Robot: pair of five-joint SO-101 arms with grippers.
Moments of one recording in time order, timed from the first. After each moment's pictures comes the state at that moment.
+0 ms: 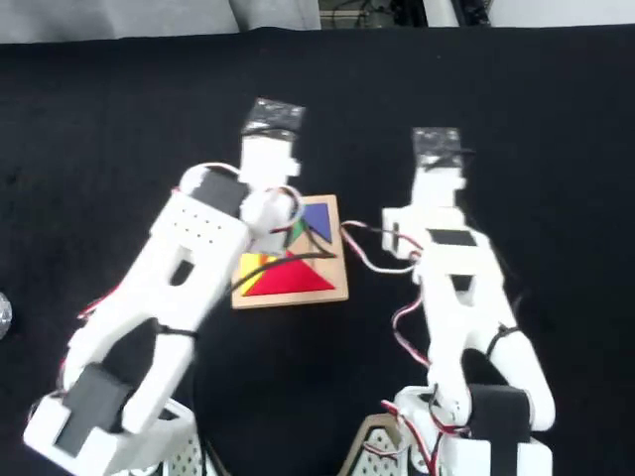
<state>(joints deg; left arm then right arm) 23.2 -7.8 15.0 71.8 11.6 4.2 -16.4 53.0 29.1 0.5</state>
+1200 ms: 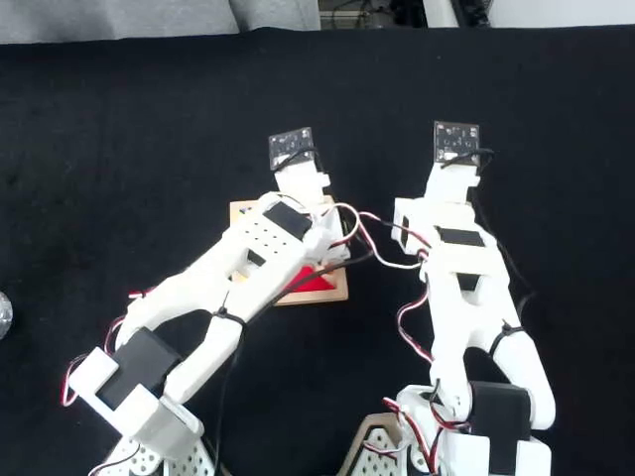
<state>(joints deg) 31.2 4.2 21.7 47.3 43.7 5.5 -15.9 53.0 24.6 -0.3</state>
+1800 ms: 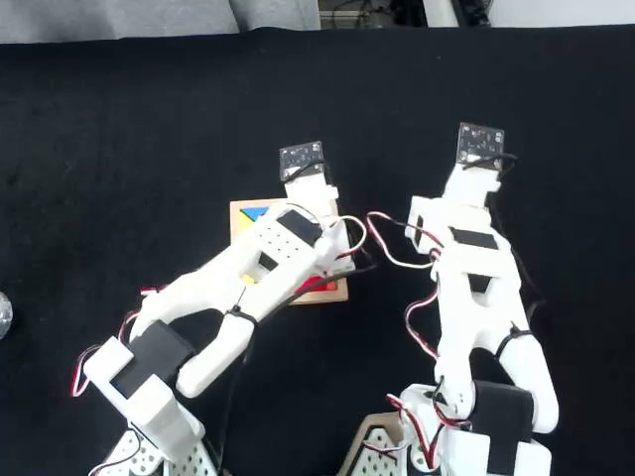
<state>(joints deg) 33.2 8.8 21.4 46.7 44.1 10.1 -15.9 53.0 24.3 -3.8</state>
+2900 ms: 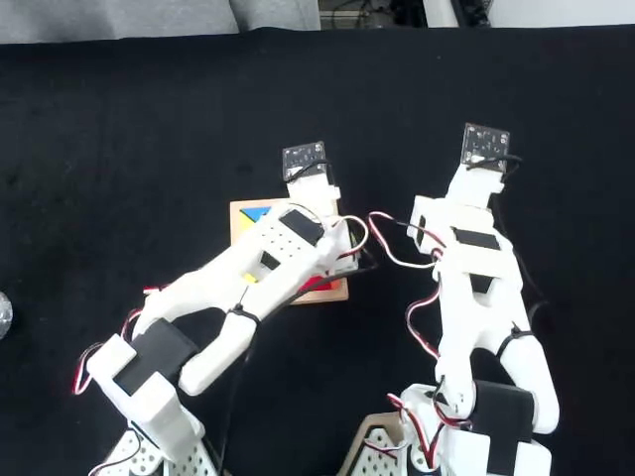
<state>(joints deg) 32.3 9.2 20.9 46.8 43.9 10.1 -15.9 53.0 24.3 -4.2</state>
